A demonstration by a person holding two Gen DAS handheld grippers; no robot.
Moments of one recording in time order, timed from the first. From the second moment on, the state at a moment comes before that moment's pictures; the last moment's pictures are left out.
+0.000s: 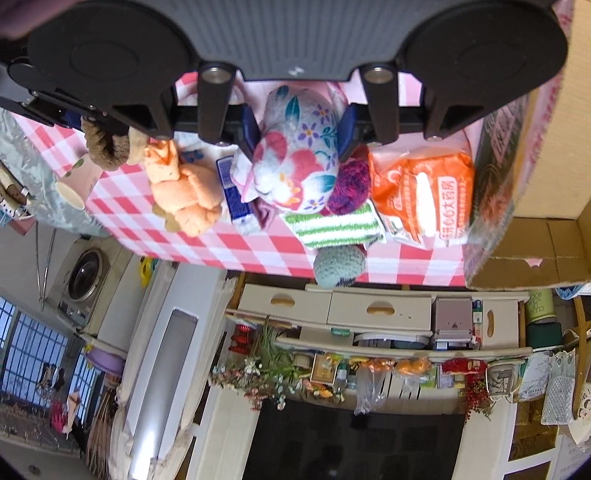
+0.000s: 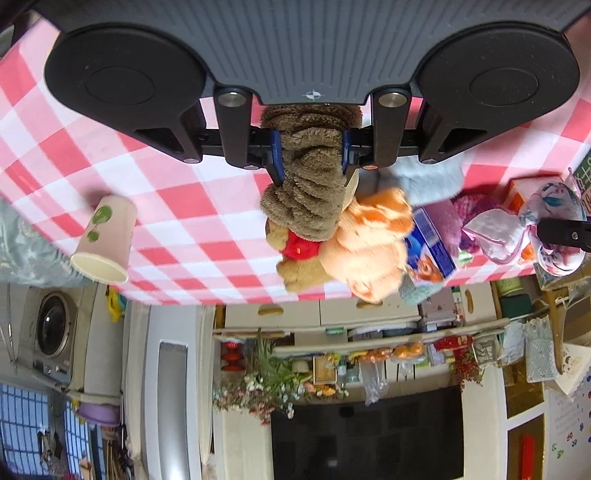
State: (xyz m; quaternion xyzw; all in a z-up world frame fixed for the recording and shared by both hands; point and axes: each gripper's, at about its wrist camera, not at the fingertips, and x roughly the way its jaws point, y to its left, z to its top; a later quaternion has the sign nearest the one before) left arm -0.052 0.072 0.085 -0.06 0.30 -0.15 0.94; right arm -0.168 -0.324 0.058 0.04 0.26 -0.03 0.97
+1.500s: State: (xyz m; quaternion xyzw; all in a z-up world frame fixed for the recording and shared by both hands) left arm -0.062 0.277 0.097 -0.18 0.28 0.11 0.94; right arm -0.158 -0.086 0.136 0.04 0.25 0.32 0.91
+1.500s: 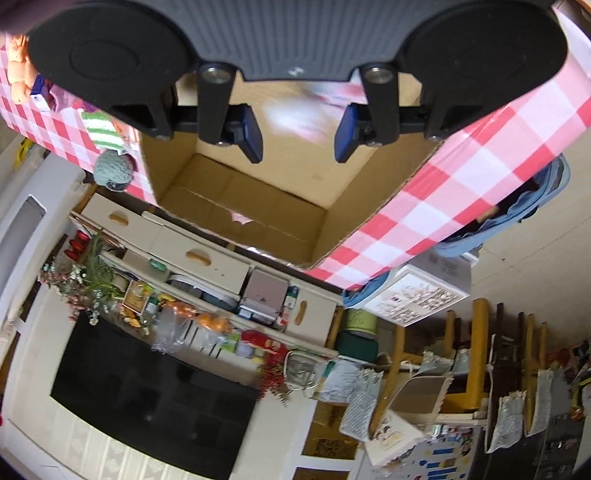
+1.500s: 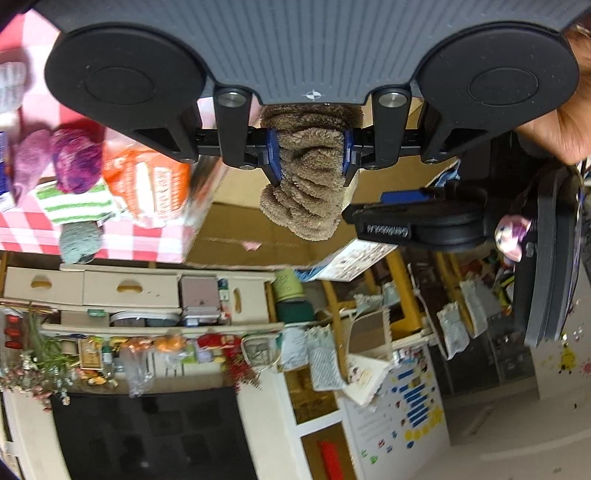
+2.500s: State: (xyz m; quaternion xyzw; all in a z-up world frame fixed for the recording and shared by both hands) left arm -0.060 0.230 0.107 -0.15 0.25 0.05 0.96; right arm -0.194 -0.151 0.130 0.08 0.21 0.15 0.96
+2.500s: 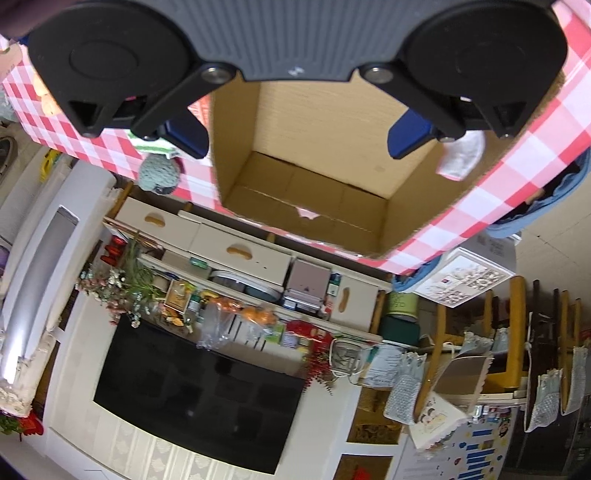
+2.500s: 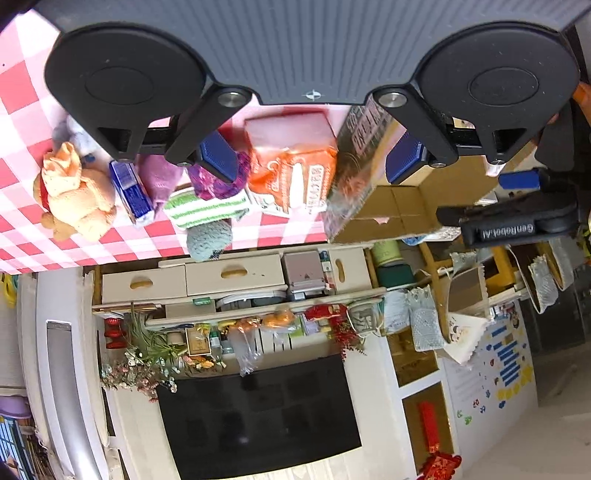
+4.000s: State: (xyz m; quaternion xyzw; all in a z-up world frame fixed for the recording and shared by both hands) left arm -0.057 0.095 0.098 -0.01 0.25 -0.05 0.97; right arm -0.200 -0.217 0.119 0.12 0.19 0.05 0.97
